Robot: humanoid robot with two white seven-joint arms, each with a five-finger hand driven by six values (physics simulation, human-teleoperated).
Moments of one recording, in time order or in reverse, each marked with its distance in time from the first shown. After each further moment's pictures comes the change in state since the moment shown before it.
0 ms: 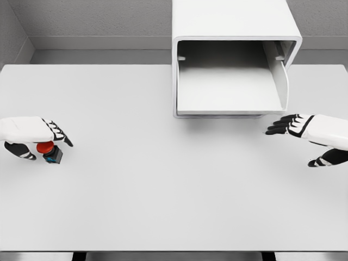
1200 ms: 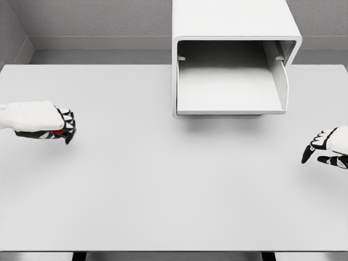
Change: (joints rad) left arm -0.102 0.011 -0.013 -0.127 0.067 0.000 -0.001; right arm 0.213 -0.043 -0.175 -0.002 -0.021 0.001 0.000
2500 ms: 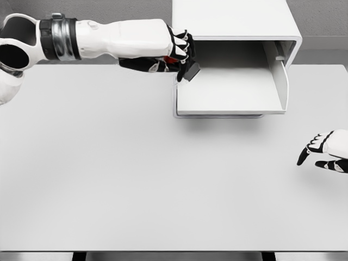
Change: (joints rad) left arm -0.350 -0.553 -0.005 0.118 0.247 -0.002 -0.001; right arm -0.009 -0.001 0.028 0.000 0.002 0.000 0.000
